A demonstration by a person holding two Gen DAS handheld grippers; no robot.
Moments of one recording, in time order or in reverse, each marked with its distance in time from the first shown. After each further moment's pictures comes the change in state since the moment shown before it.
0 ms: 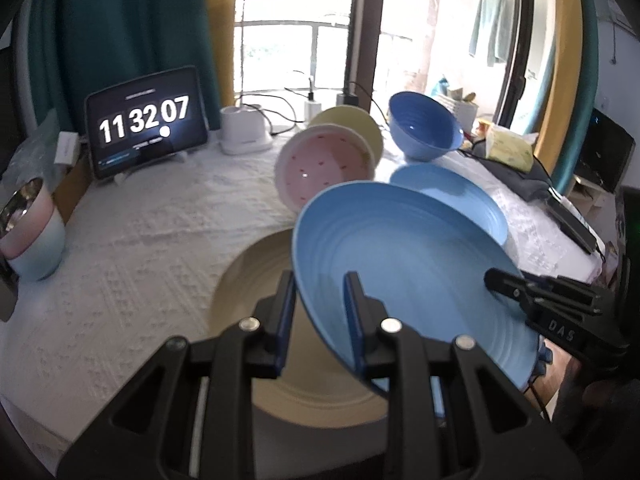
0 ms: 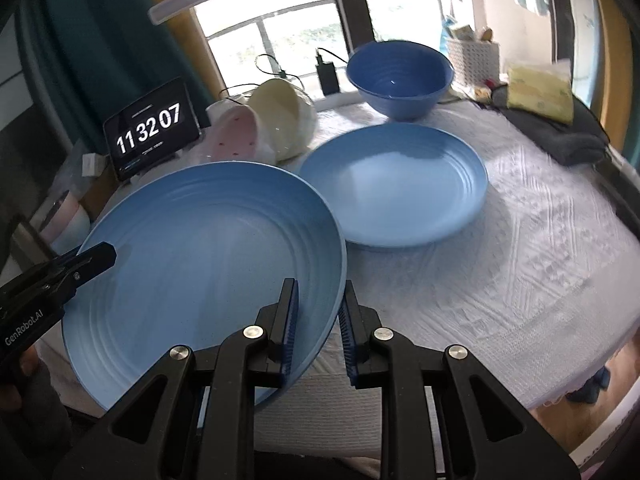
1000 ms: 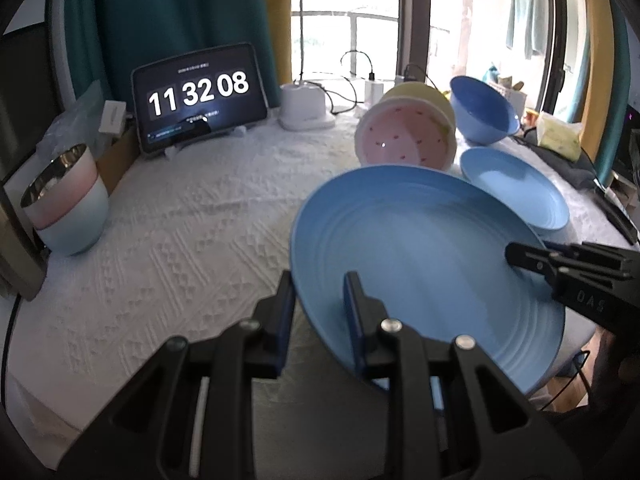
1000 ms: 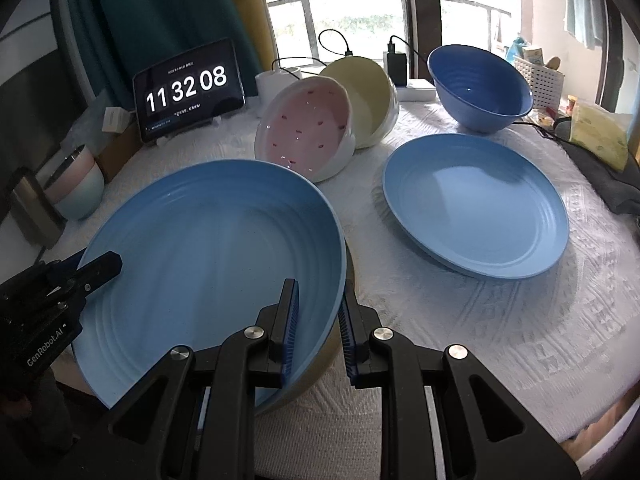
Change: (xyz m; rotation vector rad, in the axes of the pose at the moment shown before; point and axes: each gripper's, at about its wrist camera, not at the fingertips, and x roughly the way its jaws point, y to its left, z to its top) left arm 0.017 0.051 -0.025 -0.015 0.030 0.145; right arm 0.043 0.064 0.008 -0.143 0.060 0.037
